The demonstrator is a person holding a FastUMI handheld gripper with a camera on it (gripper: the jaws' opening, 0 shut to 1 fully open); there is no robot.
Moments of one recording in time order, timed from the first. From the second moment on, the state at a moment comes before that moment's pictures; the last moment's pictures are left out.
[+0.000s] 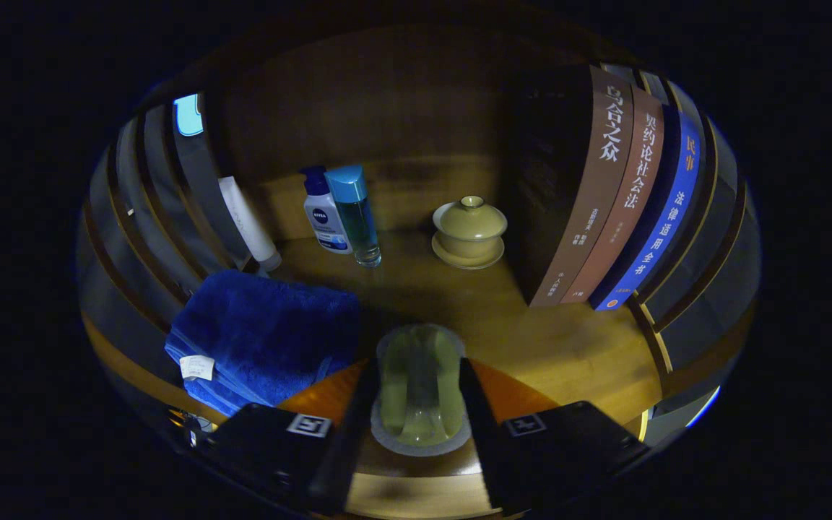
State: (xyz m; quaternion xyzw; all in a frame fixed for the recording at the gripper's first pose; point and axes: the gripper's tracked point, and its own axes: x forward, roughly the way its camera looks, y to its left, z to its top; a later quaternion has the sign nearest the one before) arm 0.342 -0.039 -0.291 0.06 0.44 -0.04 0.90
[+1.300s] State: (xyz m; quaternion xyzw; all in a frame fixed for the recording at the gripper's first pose) arm 0.021 -0.016 -0.183 0.02 0.12 -0.05 0.99
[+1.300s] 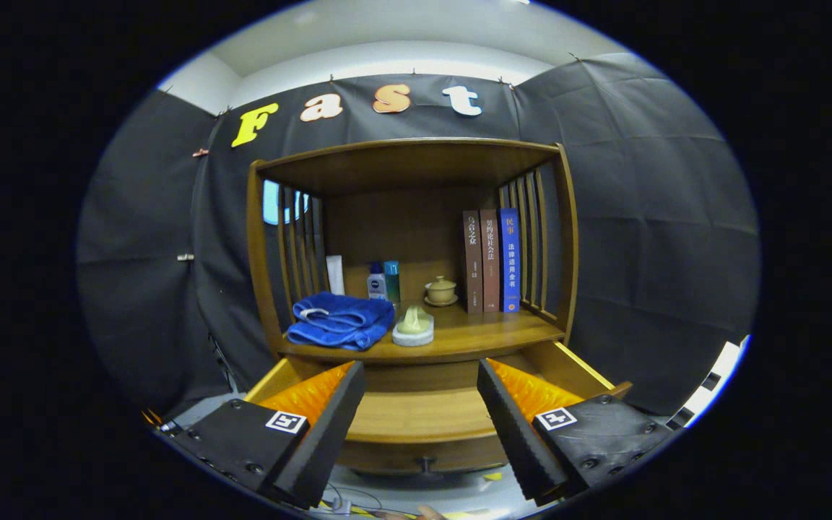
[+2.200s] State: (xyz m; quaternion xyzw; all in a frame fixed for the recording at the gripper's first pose) arm 0.015 -0.015 -0.319 0.04 0.17 -0.03 0.98
